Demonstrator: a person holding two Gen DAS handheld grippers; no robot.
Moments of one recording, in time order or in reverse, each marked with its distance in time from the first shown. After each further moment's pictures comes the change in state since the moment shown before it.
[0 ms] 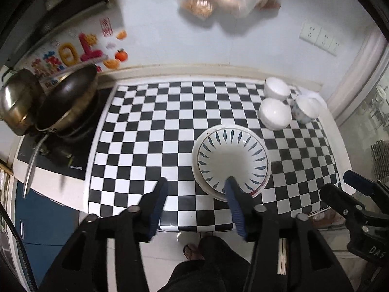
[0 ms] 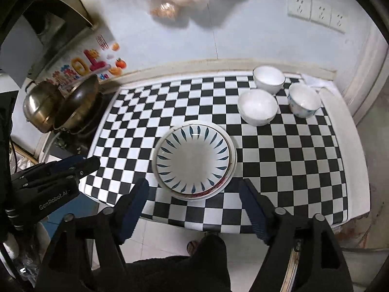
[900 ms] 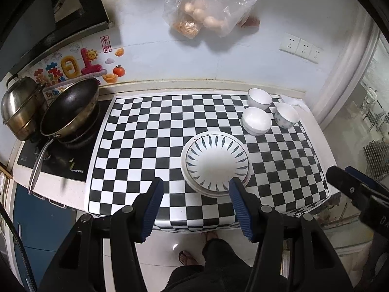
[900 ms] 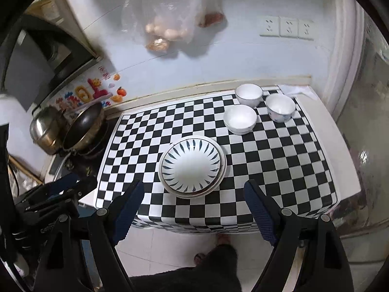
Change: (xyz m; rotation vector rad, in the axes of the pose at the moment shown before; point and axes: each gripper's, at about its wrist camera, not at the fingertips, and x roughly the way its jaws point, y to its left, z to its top) left arm -0.046 -0.018 -0.017 0.021 -0.067 -0.043; right arm -0.071 -0.027 -0.024 0.121 -0.124 -0.006
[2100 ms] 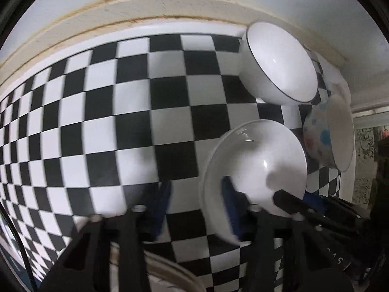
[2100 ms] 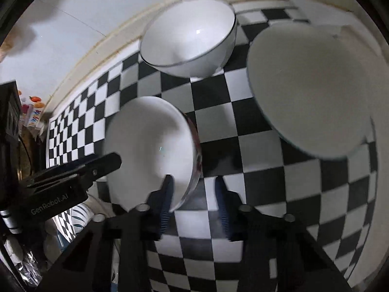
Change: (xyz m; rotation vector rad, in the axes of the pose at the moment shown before) left arm 0.418 -0.135 0.163 0.024 0.550 -0.165; right arm 0.416 -0.232 0.160 0.166 0.539 0.052
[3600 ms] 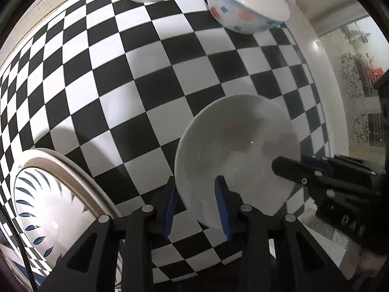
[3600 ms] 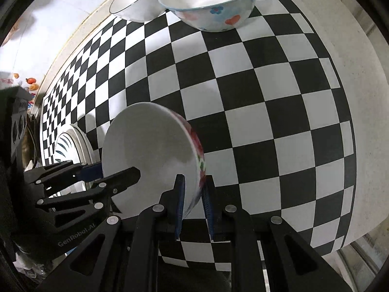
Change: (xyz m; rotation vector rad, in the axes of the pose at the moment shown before) left arm 0.014 -0.106 -0.120 0.251 0.150 -0.019; right arm -0.050 -0.077 -0.141 0.073 0.057 -0.011
